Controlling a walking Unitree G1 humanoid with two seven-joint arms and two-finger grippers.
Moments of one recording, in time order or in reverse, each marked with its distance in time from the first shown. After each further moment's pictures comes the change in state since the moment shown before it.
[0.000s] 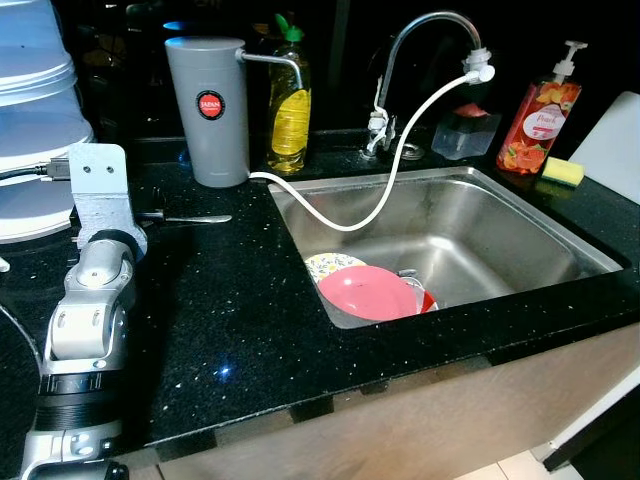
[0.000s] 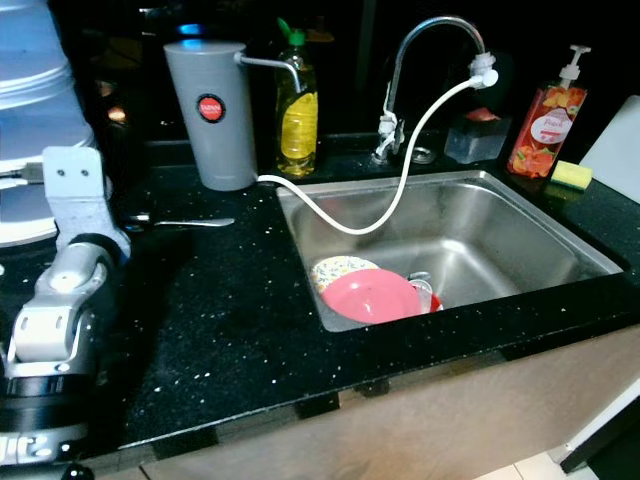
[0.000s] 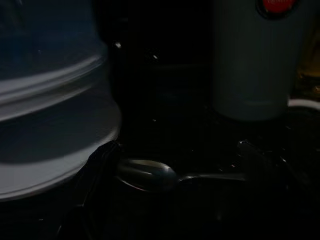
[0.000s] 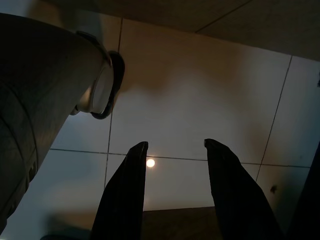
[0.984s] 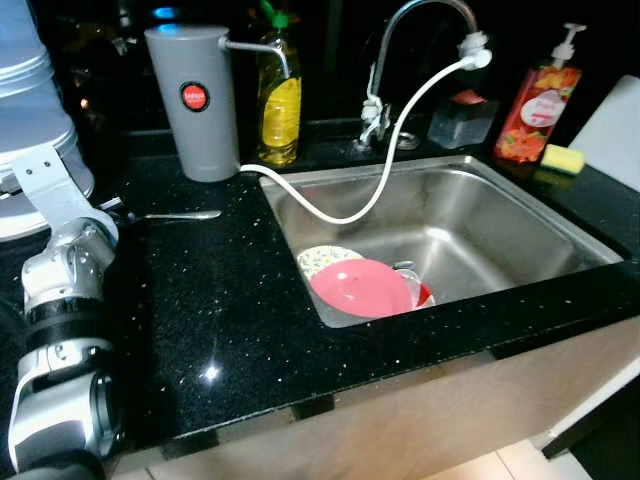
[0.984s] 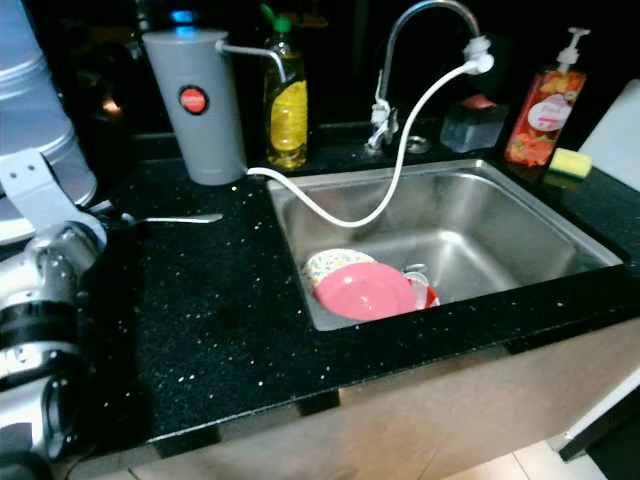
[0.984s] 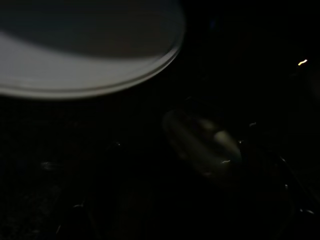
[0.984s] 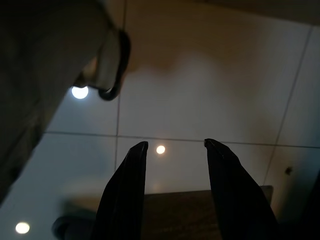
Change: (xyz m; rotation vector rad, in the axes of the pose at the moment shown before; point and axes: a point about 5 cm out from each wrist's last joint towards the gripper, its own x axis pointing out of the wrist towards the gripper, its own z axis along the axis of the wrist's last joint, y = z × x) left arm 0.048 0.045 -0.021 -0.414 0.290 0.254; right arm -0.006 0.001 -0.018 0.045 0.024 -0.021
